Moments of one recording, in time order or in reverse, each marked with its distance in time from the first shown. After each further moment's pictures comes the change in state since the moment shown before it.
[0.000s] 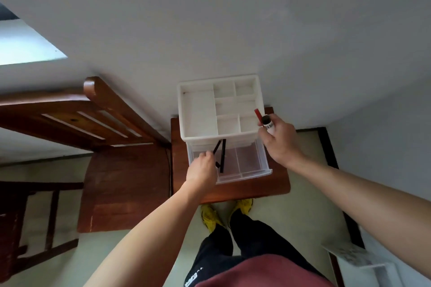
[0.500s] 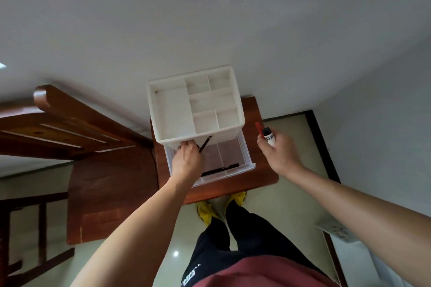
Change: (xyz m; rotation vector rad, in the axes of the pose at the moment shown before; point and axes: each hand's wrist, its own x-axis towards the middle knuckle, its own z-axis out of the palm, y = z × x) left_hand 0.031 0.018 0.001 0.004 0.078 -0.070; right_hand -0.037 0.052 -0.012 0.040 -0.003 0.277
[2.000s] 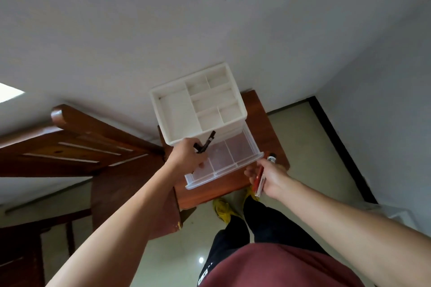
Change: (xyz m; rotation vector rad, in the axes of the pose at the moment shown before) left_hand -0.011 -0.021 -0.062 -0.272 -0.250 0.102; right_hand -0.056 0.002 0.072 1.117 0.008 1.069
